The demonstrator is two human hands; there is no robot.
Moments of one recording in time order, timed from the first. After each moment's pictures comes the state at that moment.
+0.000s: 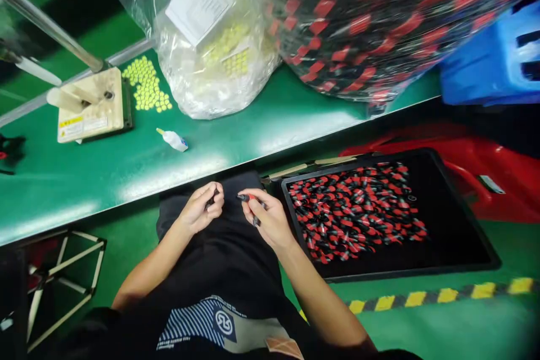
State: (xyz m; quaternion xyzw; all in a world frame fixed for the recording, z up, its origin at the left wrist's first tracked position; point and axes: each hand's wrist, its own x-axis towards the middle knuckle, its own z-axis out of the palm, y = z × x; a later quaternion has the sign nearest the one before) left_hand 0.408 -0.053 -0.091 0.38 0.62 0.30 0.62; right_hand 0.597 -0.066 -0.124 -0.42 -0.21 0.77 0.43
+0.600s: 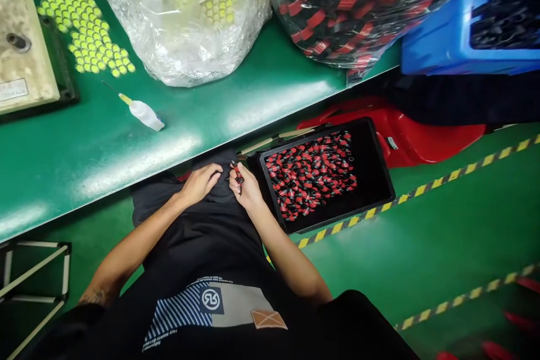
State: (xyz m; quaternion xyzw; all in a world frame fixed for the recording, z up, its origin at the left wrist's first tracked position) left_hand 0.403 -0.054 -0.183 0.70 0.52 0.11 0.48; right_hand 0.587 -0.067 -0.198 -0.50 -0.04 0.75 0.43
